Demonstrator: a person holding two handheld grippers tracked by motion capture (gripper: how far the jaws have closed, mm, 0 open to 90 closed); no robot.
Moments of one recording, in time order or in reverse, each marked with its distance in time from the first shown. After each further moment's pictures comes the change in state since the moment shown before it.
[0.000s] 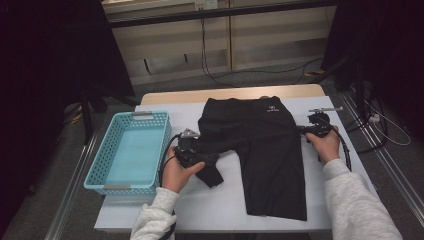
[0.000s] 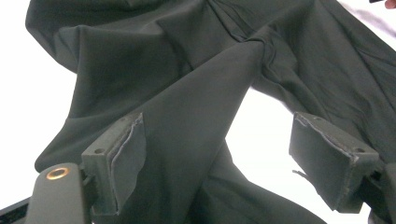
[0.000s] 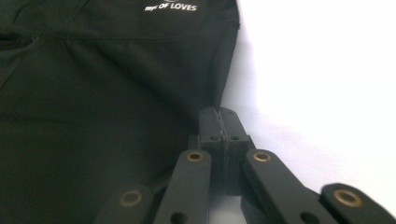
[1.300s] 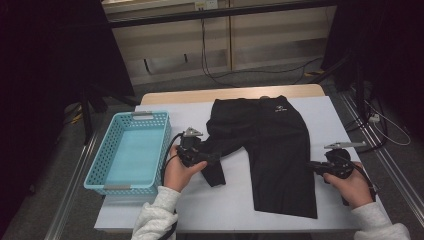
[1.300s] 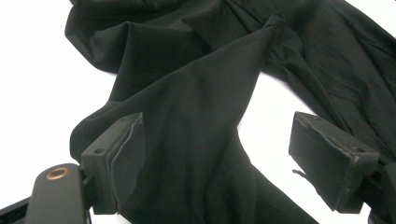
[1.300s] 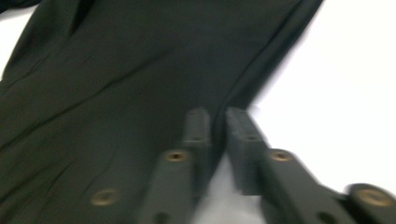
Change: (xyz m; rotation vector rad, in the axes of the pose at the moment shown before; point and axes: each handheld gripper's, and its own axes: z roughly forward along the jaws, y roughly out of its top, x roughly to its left) left arm -0.004 0.006 0.002 0.000 -0.012 0.018; right arm 0.035 -0.087 -0.098 0.122 0.079 -0.078
